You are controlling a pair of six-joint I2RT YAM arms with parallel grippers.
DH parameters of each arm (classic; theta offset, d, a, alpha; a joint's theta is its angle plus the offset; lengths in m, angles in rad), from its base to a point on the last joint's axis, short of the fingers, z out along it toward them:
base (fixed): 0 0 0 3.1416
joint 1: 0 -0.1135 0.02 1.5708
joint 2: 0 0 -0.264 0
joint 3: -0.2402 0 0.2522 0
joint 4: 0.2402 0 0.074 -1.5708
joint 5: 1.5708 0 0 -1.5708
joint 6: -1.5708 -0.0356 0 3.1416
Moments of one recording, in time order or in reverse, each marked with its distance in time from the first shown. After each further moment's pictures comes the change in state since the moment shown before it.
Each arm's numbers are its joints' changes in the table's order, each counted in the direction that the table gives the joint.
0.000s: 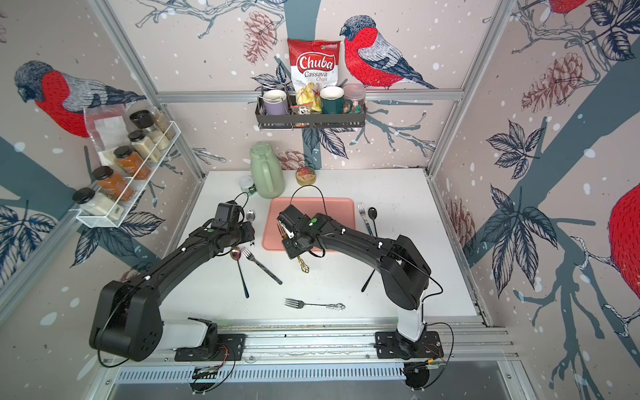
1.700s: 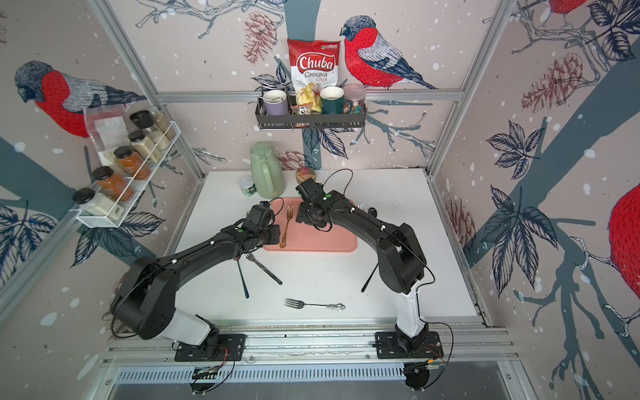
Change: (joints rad) left arm 0.266 0.204 -0.100 -0.095 -0.093 -0.058; right arm 0.213 0.031 -0.073 -0.025 0.029 -0.451
